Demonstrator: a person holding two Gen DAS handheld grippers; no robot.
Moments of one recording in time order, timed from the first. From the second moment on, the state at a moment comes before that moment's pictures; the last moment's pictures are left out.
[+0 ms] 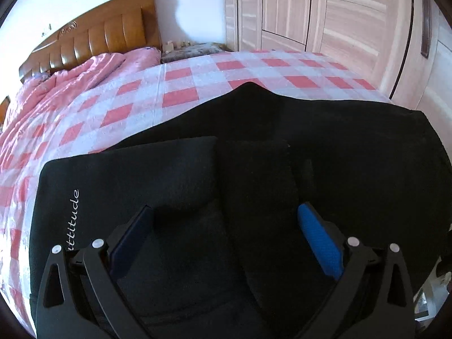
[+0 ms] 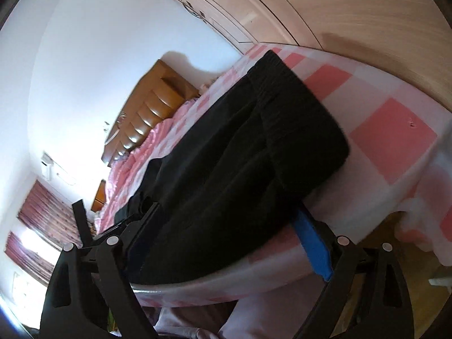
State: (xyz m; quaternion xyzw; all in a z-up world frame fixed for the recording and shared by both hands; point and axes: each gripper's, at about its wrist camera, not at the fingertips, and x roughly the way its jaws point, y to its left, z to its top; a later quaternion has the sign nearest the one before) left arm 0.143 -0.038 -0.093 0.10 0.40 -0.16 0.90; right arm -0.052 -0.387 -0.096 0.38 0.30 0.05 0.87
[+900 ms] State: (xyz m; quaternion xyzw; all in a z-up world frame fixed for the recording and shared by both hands) left arm 0.133 -0.002 -0.032 0.03 0.37 -0.17 0.91; right arm -0.023 -0.333 -0.032 0.26 0.21 0.02 0.94
